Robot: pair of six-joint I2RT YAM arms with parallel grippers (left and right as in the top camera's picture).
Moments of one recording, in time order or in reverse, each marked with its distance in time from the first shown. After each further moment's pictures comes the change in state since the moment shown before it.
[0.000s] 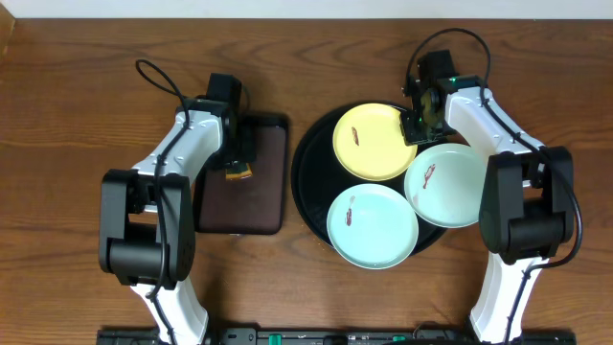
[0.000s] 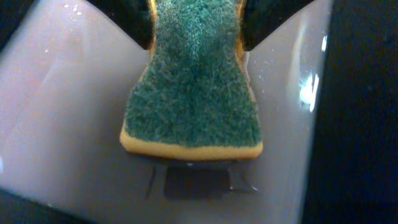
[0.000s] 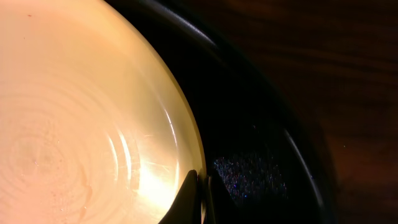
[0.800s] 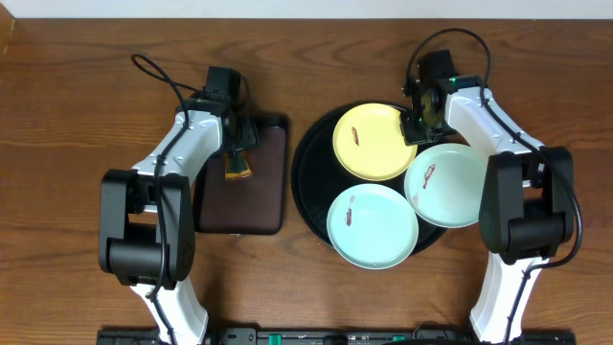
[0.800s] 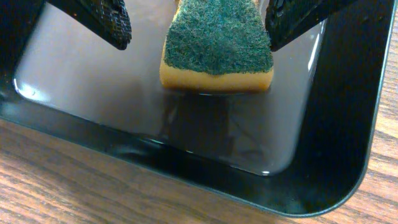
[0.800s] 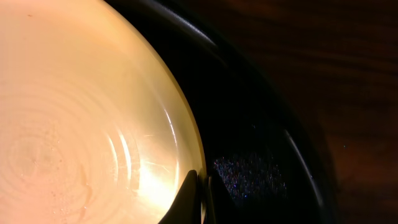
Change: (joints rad) left arm 0.002 0.000 -0.001 0.151 -0.018 -0.005; right arm 0.000 0.000 0.000 0.000 0.000 0.000
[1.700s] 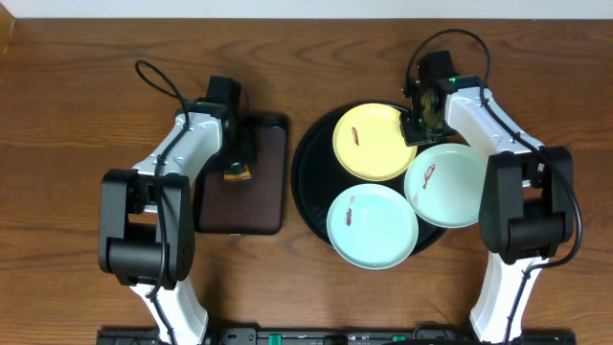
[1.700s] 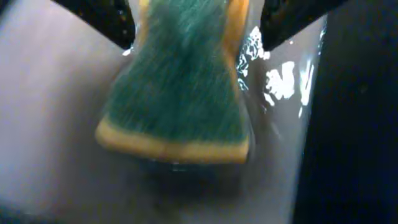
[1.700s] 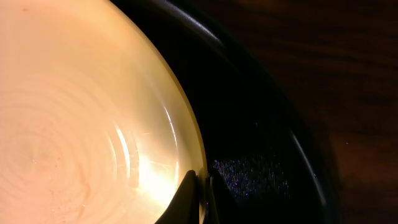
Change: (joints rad) left arm 0.003 0.000 -0.019 -0.154 0.000 0.002; right arm 0.000 0.000 0.000 -0.007 0.000 0.000
